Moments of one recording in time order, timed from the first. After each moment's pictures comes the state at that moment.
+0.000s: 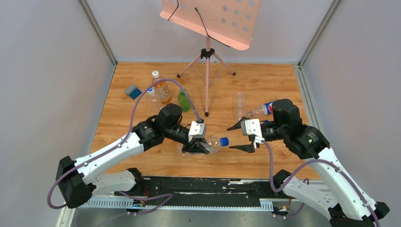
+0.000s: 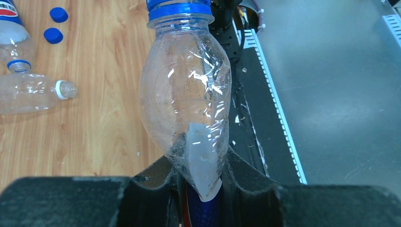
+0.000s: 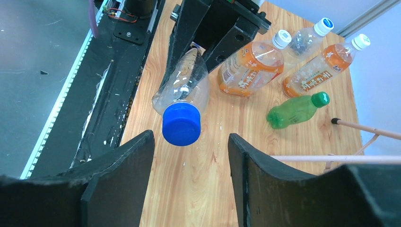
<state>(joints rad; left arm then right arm) -0.87 1.09 0.88 -0.33 0.87 0.36 0.62 0.83 1.09 -0.77 -0.90 -0.79</state>
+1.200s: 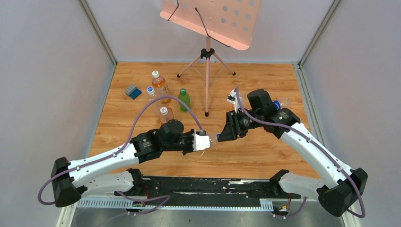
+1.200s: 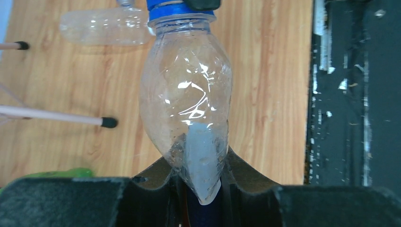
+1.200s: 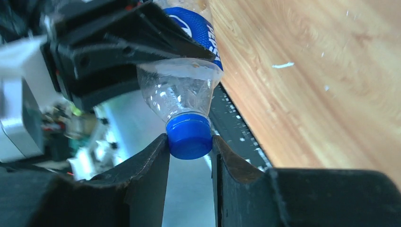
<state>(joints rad) -1.04 0.99 0.79 -0.33 0.27 0.46 0.63 1.10 1.10 -0.76 -0.72 0.29</state>
